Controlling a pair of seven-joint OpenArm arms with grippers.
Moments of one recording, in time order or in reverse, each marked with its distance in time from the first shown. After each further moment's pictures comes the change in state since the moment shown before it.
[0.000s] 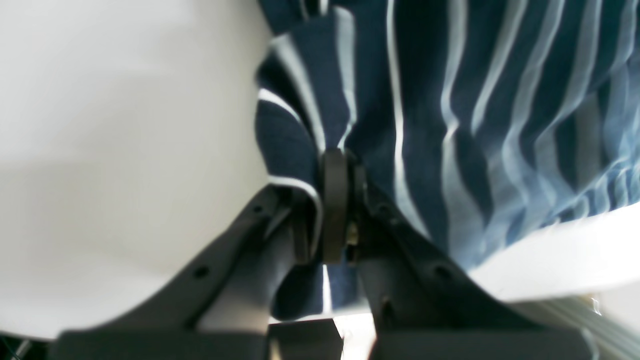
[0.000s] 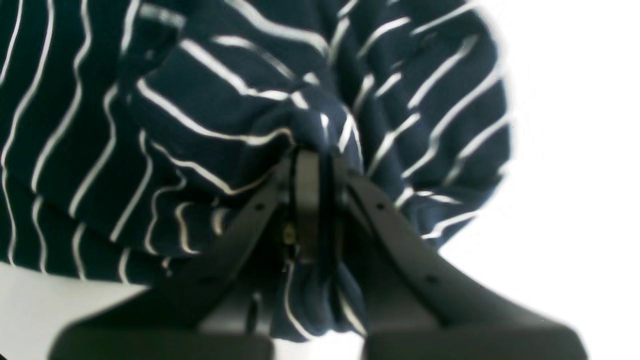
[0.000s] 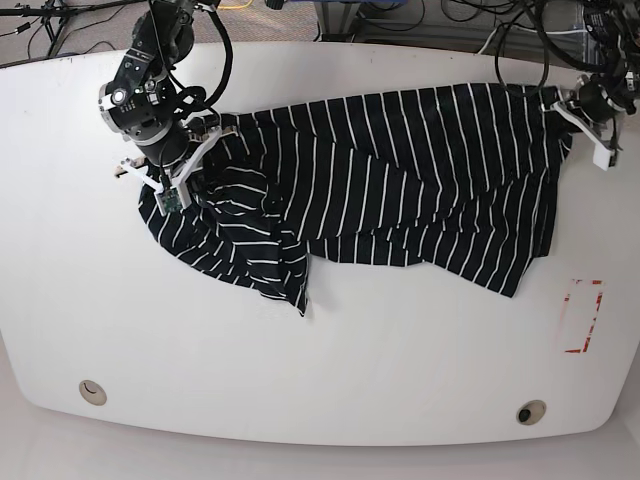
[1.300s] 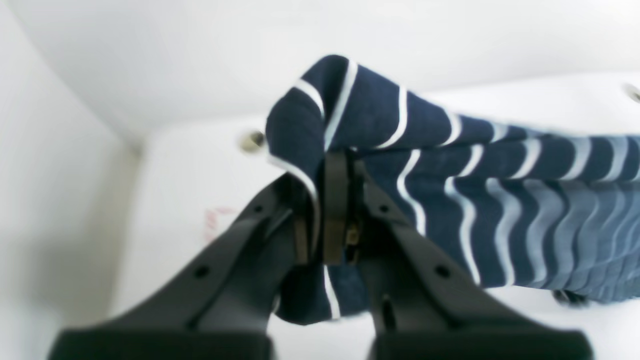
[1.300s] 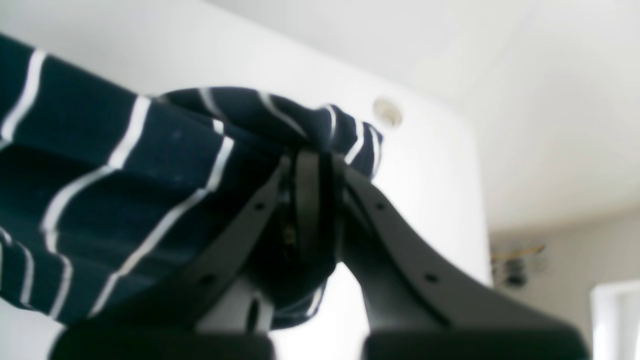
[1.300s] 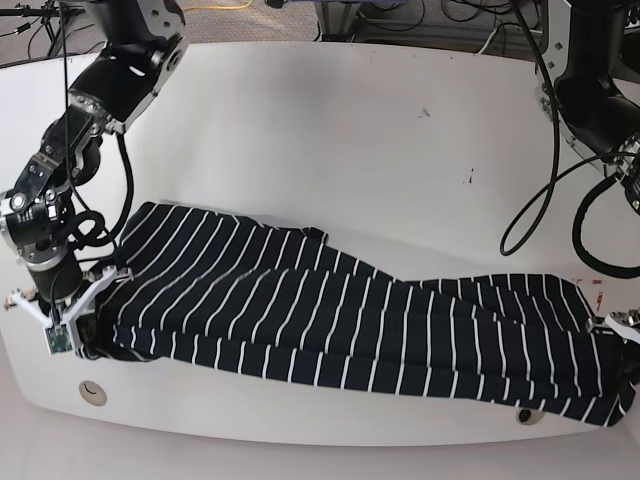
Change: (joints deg) left arm -54.3 -1.3 7.7 10.1 8.7 -0.2 12.0; right arm 32.1 19.9 2.5 -8.5 3.0 -0.2 -2.0
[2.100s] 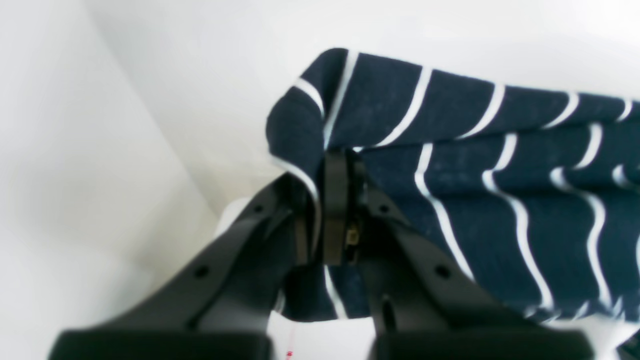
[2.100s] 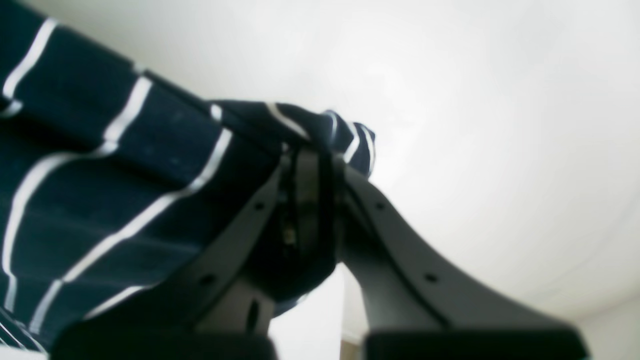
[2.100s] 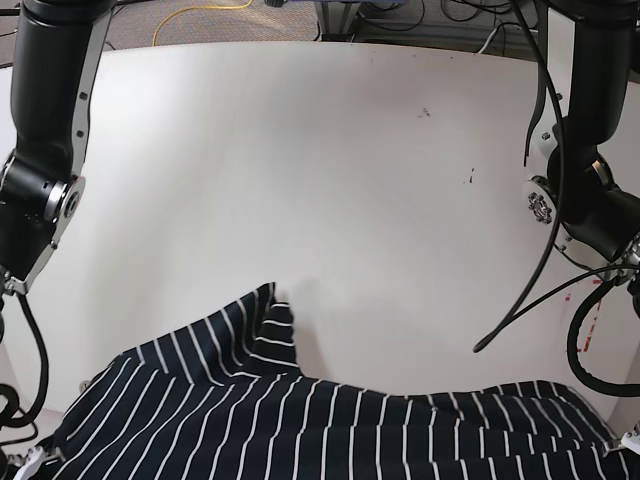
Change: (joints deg) left arm -23.7 7.7 3.6 -10.4 23.1 -0.1 -2.0; right arm 41.4 14.8 -19.6 -21.5 1.9 0.8 0.9
